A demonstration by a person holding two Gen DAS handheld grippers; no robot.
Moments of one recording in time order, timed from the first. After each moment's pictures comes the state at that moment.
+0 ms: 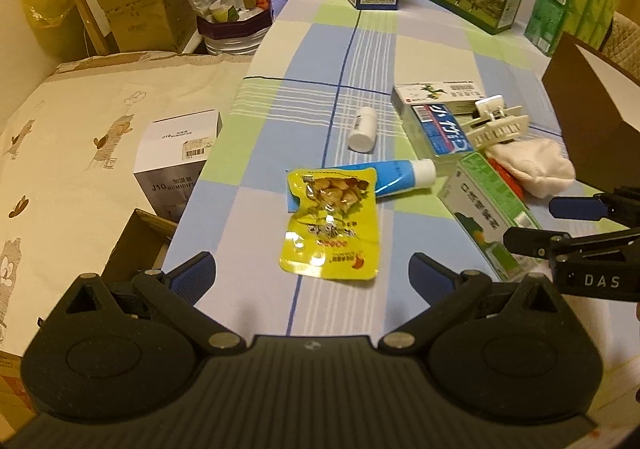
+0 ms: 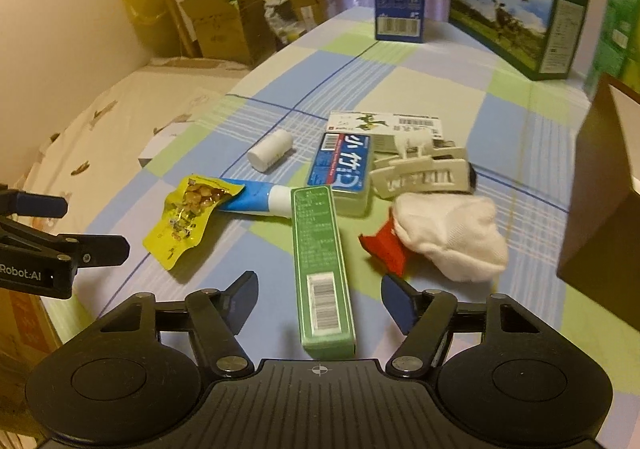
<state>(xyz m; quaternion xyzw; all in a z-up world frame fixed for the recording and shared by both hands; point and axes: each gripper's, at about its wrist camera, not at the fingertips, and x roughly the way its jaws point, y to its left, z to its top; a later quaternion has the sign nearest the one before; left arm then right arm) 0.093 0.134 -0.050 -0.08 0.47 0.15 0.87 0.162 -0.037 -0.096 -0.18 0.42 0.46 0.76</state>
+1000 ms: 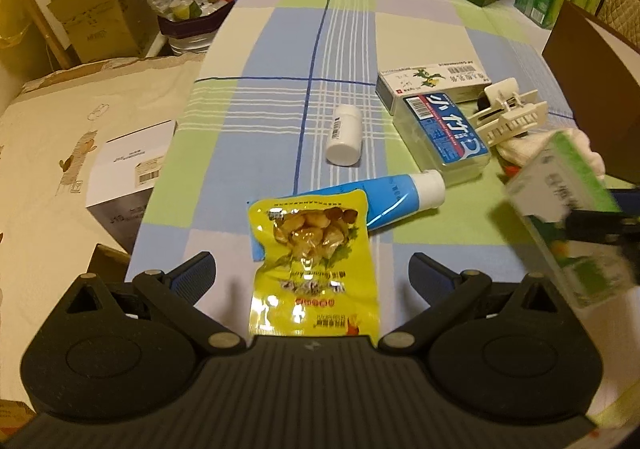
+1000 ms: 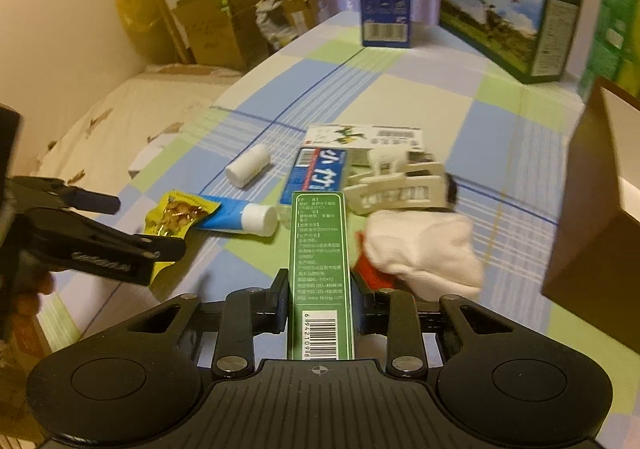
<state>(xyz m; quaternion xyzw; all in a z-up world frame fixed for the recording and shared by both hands) 0.160 0.142 -0.093 -0.05 0.49 0.10 0.86 0.187 -0.058 -0.082 -0.15 0.42 0.45 0.78</state>
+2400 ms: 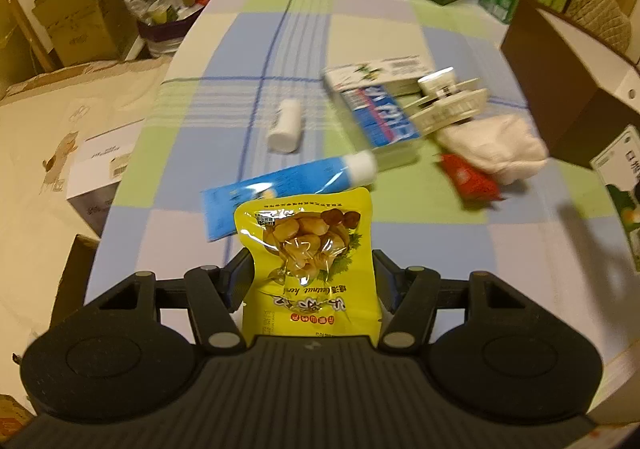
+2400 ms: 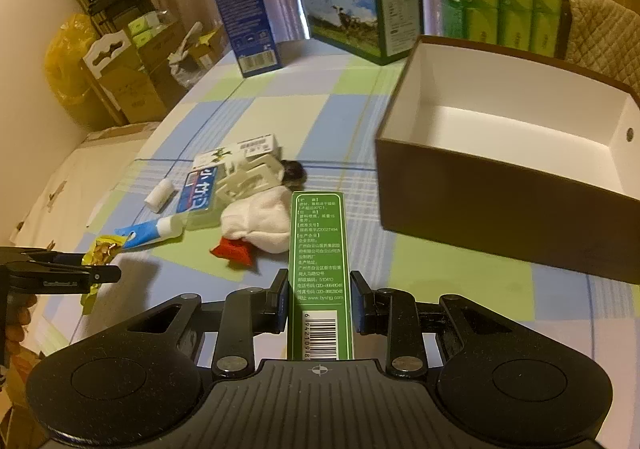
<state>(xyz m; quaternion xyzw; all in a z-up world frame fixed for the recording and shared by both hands) 0.139 0.097 -0.070 -0.06 0.48 0.07 0.87 0.220 -0.201 -0.037 -0.07 0.44 0.36 0.82</state>
